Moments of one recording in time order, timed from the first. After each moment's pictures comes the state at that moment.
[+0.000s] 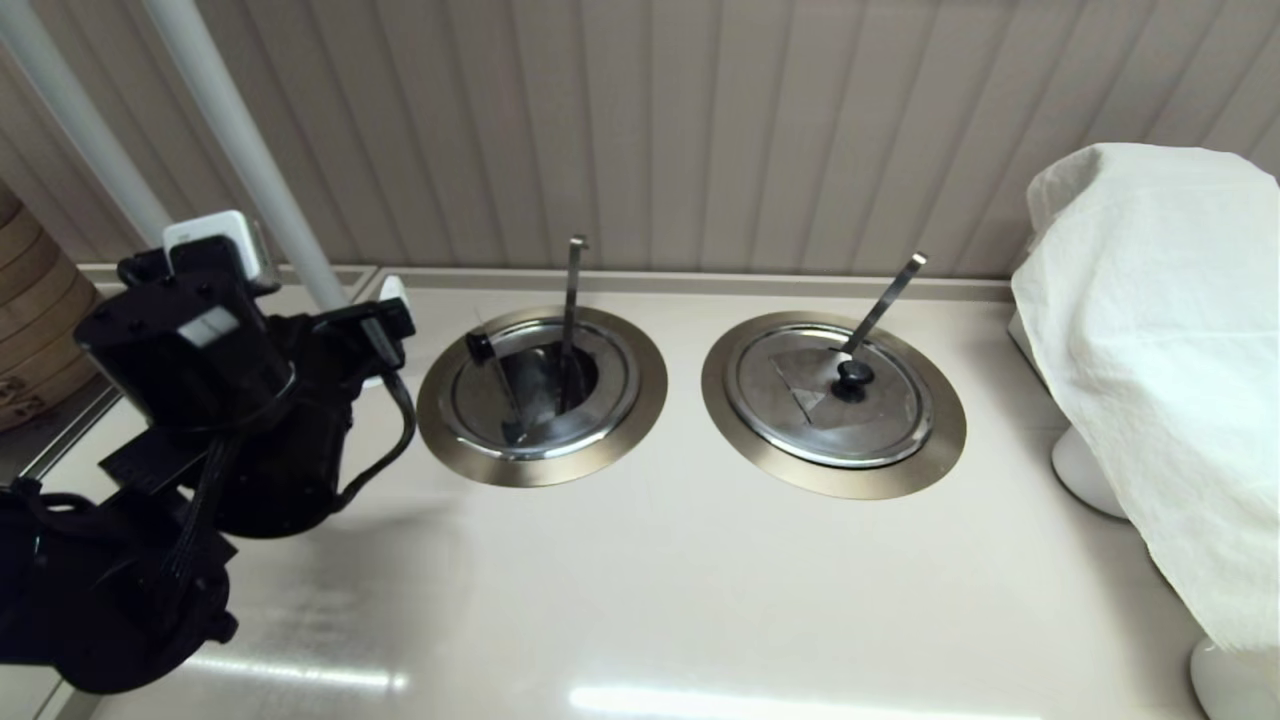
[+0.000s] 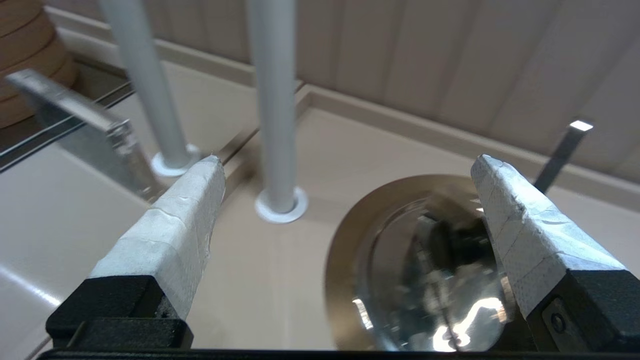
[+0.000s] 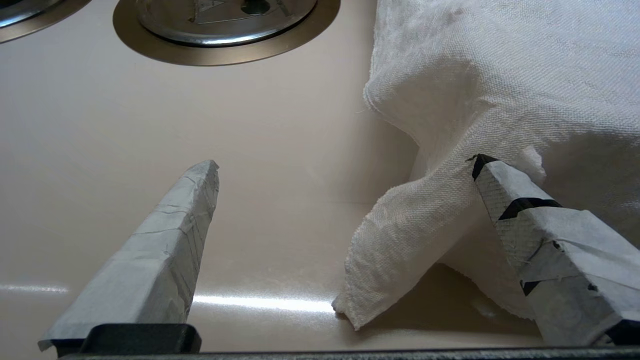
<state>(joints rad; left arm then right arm) -0.44 1.67 -0.71 -1.16 0.76 -0.03 0.00 0.00 0.00 0.00 0.00 -0.01</state>
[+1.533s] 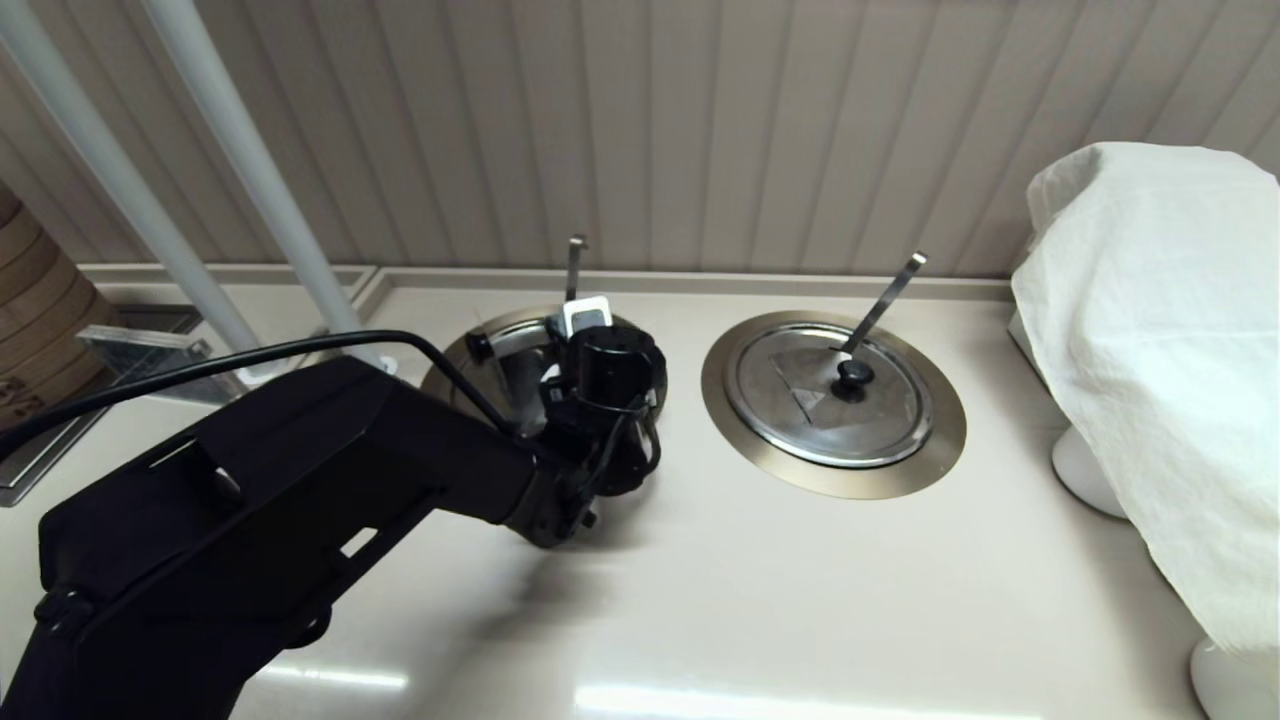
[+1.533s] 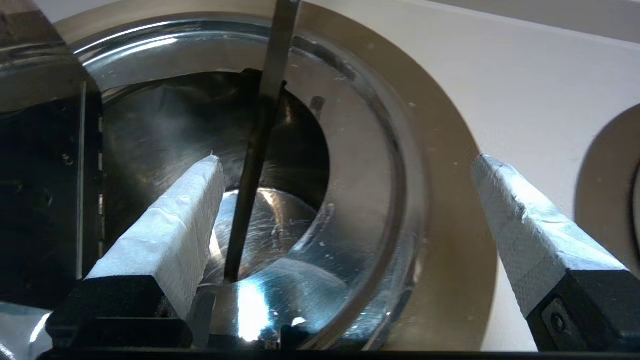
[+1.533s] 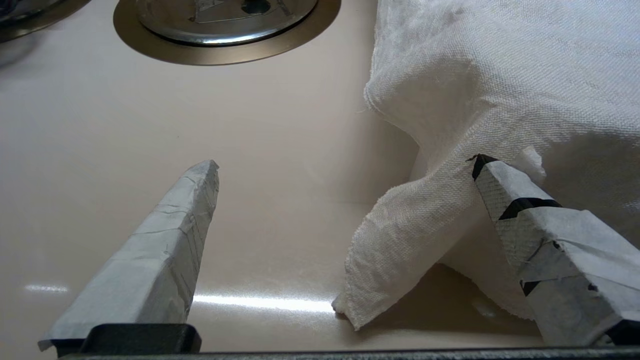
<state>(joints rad) -0.66 2.31 -1.43 -0.77 0.76 -0.21 0.00 0.00 0.00 0.00 0.00 -0.01</state>
